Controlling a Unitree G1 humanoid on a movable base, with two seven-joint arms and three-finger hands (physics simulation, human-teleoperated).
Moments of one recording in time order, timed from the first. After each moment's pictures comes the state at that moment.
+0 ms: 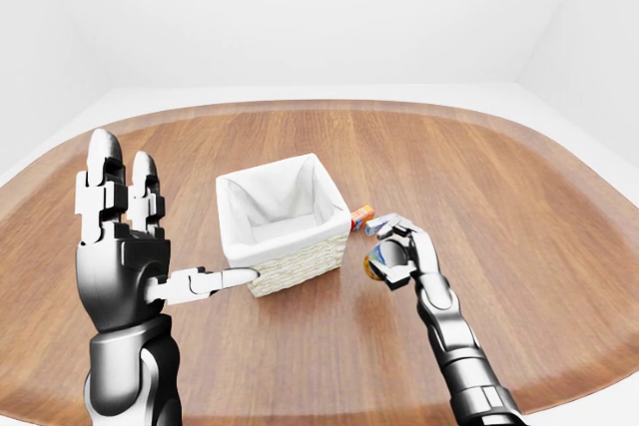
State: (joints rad) left arm 0.15 -0.01 0.22 -0.78 -0.11 0.09 -0.06; right arm -0.21 -0.05 -0.05 0.46 -0.07 -0.08 -0.03
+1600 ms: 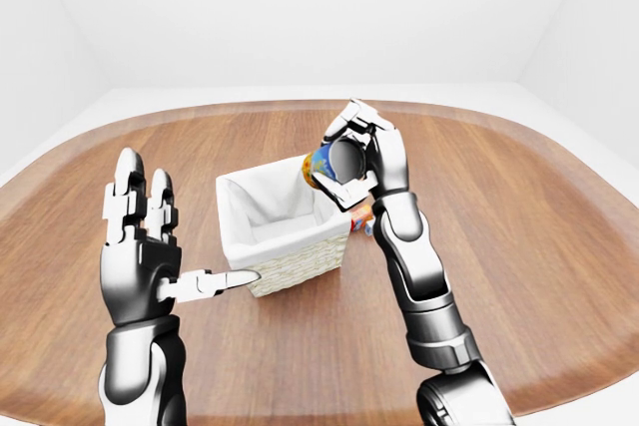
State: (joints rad) left arm 0.17 -0.01 0.22 -0.68 -0.14 0.09 -0.07; right arm -0.53 0.11 0.09 -0.02 -0.09 0.09 -0.07
